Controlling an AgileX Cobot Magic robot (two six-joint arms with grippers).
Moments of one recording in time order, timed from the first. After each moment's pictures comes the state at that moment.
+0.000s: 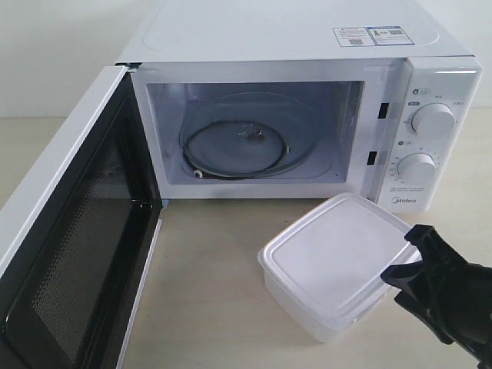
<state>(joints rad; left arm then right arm) -0.06 0.00 0.00 -0.10 0.31 0.01 0.17 1.43 -0.15 -0.43 -0.57 1.54</state>
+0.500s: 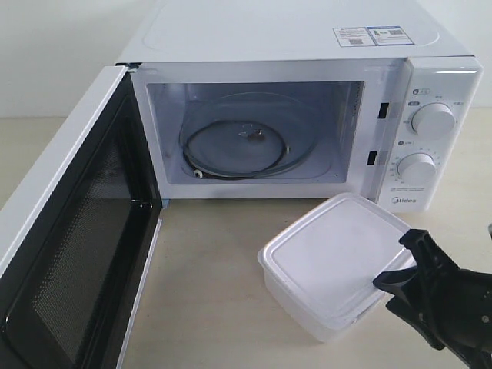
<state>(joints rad) -0.06 0.00 0.00 -0.10 0.31 0.01 0.17 1.50 -0.15 -0.46 -0.62 1.60</state>
